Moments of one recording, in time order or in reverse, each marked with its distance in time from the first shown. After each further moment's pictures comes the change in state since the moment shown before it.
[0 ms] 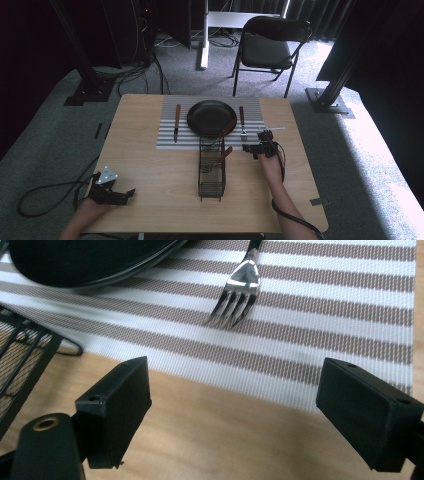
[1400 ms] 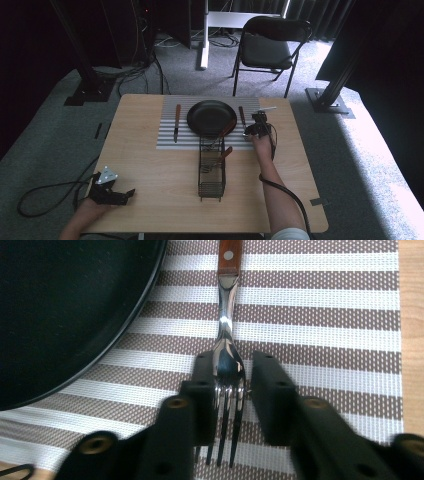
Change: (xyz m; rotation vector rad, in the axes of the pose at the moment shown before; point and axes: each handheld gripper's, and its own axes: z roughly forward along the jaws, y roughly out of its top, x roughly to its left) left arm 0.000 0.000 0.000 0.000 0.000 0.000; right arm -0.006 0.070 0.041 0.133 -0.125 0.142
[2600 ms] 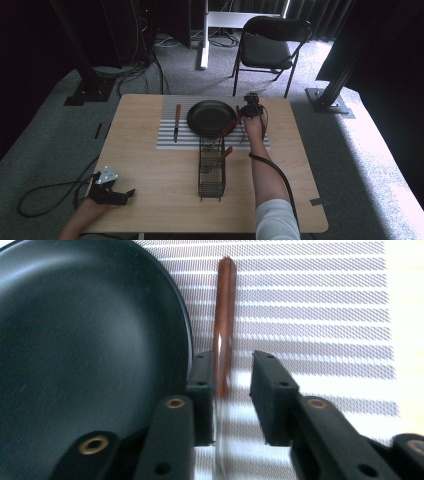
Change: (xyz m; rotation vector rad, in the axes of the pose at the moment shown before) left arm 0.001 0.000 0.000 0.001 -0.007 0.009; right arm 0.024 0.072 0.015 -0.019 -0.060 -0.002
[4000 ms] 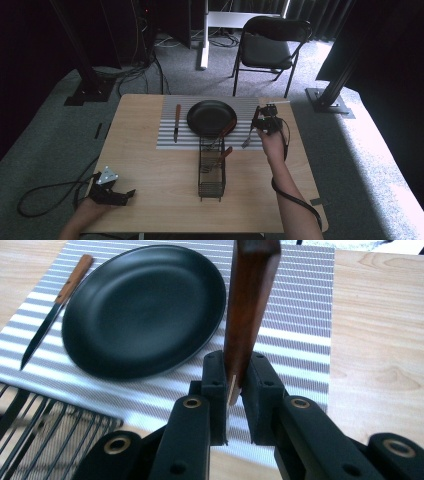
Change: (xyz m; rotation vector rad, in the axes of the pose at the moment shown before) left arm 0.000 0.000 0.000 -0.001 -0.012 0.010; right arm -0.007 -0.073 -0.120 -0.202 0.085 -0.149
